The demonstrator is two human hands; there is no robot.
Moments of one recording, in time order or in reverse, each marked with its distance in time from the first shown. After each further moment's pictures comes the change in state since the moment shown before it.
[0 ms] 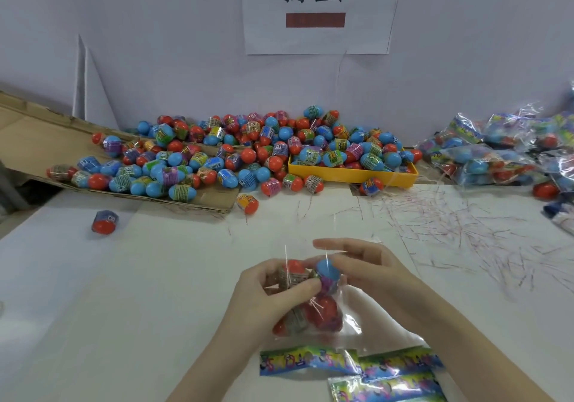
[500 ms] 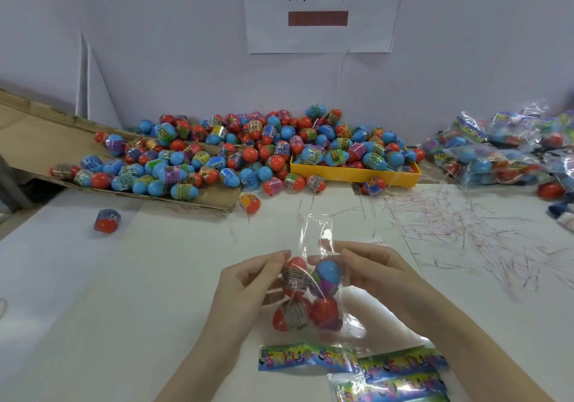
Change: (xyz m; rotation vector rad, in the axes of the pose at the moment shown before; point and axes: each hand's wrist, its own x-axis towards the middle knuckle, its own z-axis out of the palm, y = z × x) left_hand 0.003 -0.001 -0.012 -0.056 0.082 0.067; right_hand -0.005 0.000 0.001 0.039 0.017 -0.019
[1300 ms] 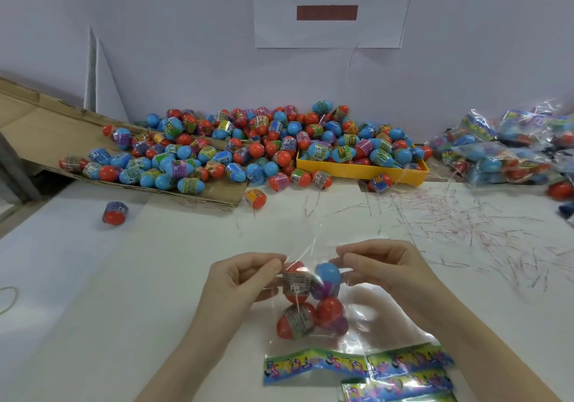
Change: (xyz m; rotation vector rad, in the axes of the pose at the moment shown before) left_hand -0.004 0.002 -0.018 0.037 0.006 0.066; right_hand -0.004 -0.005 0.002 -0.004 0.149 -0.013
